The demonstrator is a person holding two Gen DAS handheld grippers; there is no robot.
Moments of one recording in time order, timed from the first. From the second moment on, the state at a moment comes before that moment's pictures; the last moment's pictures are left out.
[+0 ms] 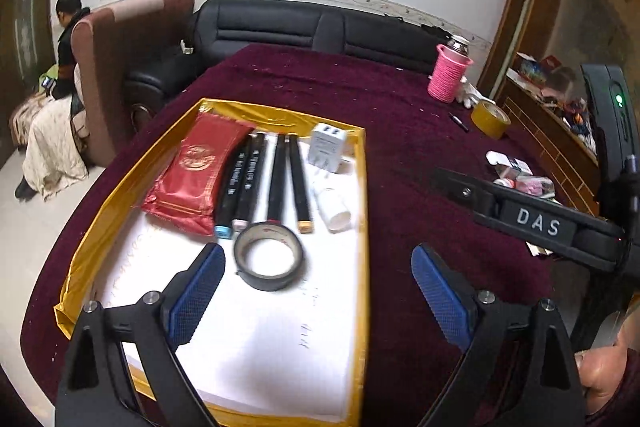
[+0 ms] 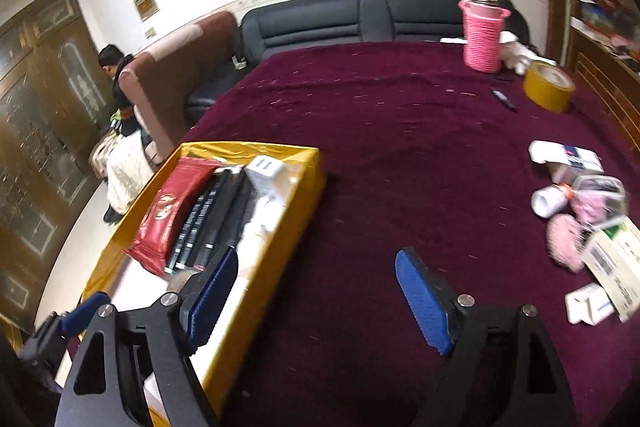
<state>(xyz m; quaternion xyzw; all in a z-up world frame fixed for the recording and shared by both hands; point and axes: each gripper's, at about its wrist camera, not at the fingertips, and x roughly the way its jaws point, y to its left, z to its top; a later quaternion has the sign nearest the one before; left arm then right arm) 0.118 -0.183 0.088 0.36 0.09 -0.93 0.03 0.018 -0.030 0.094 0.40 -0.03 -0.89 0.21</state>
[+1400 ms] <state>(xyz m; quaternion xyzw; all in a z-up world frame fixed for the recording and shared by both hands) 0.080 -0.067 0.077 0.40 0.05 -0.91 -0.08 -0.112 0.230 0.043 0.50 -0.23 -0.81 0.20</state>
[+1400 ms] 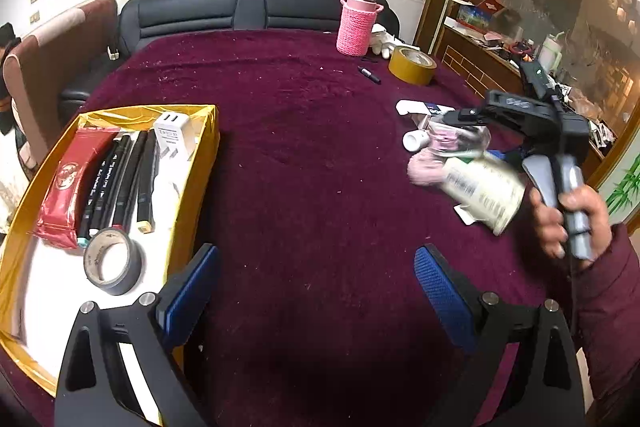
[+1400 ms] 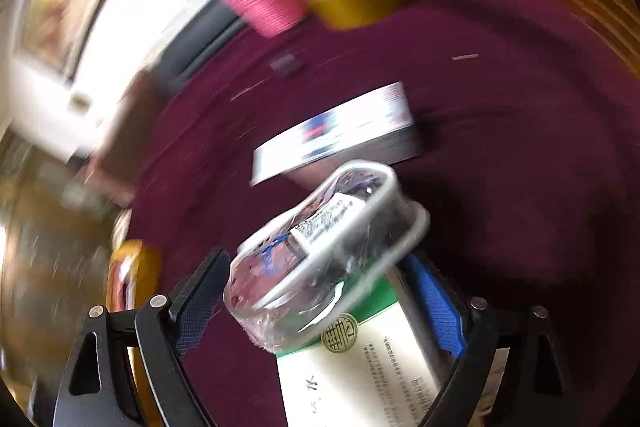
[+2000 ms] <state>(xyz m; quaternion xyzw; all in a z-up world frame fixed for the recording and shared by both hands) 0.073 -0.067 0.060 0.43 0.05 -0.90 -0.08 -0.010 0.210 0.092 0.45 -0.15 -0.84 0.26</state>
